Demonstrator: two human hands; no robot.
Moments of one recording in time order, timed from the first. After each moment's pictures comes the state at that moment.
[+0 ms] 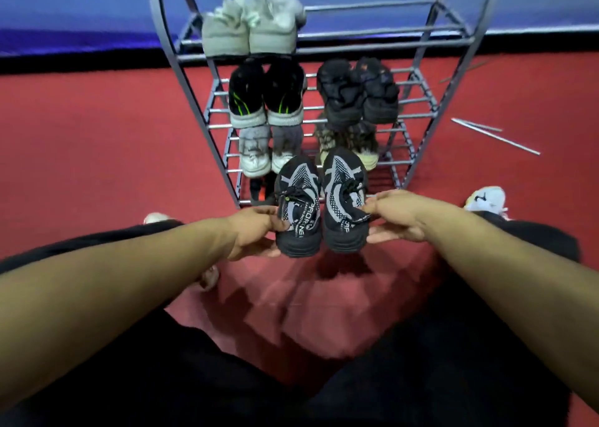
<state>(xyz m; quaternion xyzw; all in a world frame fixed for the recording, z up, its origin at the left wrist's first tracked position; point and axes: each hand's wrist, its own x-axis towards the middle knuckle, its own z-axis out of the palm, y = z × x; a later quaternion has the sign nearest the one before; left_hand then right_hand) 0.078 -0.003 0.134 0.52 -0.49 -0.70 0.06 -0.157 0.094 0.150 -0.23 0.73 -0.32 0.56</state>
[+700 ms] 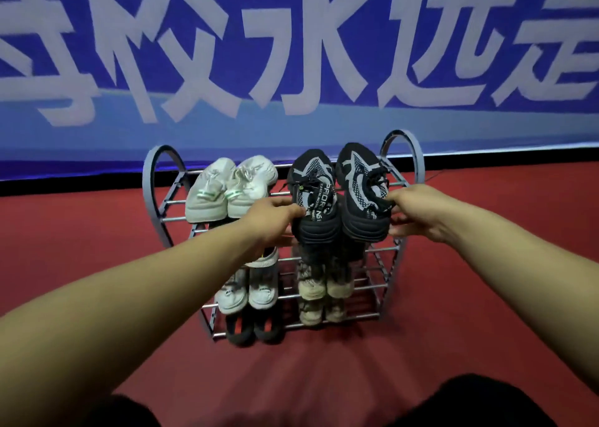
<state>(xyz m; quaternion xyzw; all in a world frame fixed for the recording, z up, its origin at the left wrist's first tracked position) -0.067 -0.108 0.322 0.40 -0.63 -0.62 0.24 -0.274 0.008 0.343 -0.29 0.75 -0.46 0.36</state>
